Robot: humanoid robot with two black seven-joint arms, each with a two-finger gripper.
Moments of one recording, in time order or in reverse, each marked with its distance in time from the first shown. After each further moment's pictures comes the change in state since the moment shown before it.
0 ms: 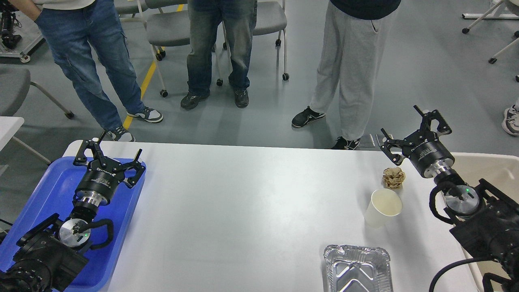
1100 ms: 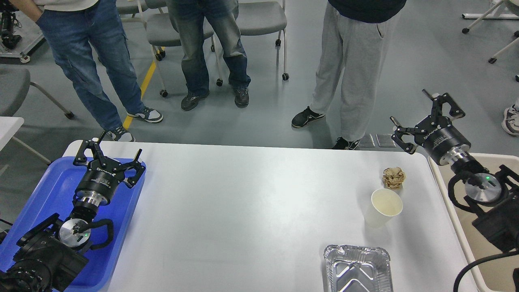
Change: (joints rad) left arm 0.000 0.000 0.001 0.000 0.000 0.000 -0.001; right arm 0.039 -0.165 -0.108 0.151 -0.020 -0.005 -0.008
